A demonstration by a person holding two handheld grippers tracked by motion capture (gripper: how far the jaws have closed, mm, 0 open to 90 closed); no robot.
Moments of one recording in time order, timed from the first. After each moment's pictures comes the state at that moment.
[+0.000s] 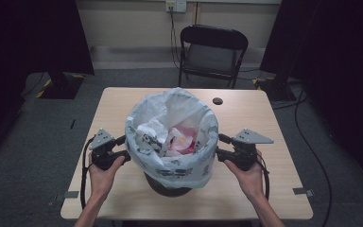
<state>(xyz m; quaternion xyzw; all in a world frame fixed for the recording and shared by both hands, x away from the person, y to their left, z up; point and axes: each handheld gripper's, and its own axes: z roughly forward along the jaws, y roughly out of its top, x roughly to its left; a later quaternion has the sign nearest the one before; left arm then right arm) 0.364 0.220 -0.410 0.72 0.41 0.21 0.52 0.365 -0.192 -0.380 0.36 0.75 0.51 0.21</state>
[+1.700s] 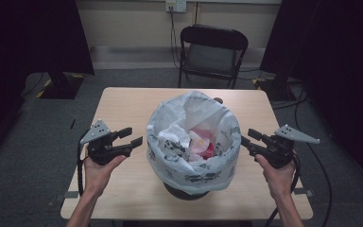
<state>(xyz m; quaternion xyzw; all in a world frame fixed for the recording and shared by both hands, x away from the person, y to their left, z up) 0.356 0.216 -0.356 0.73 0.35 0.19 0.56 0.351 -0.265 -0.346 0.42 0.69 0.56 0.20</state>
